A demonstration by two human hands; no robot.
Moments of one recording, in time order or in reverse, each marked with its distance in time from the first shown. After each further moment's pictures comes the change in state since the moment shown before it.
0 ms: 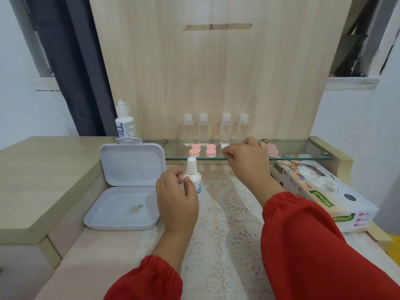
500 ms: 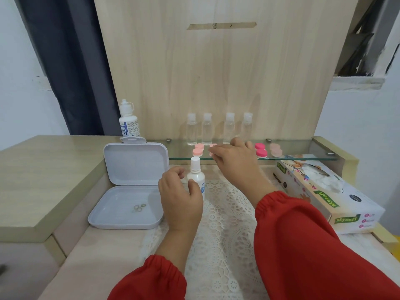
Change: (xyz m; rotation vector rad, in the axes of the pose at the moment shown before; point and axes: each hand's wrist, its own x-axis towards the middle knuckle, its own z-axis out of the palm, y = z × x) left_hand 0.000 -0.001 0.001 -0.003 0.000 -0.013; right_hand 0.001 -0.024 0.015 0.017 0.098 -0.189
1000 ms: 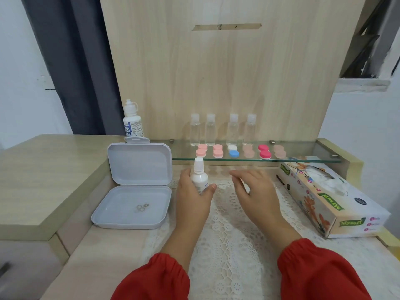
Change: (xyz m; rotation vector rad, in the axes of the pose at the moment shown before) left_hand 0.001 0.000 0.008 -0.048 -0.397 -0.305; right_hand -0.078 0.004 -0.003 0.476 0.193 0.198
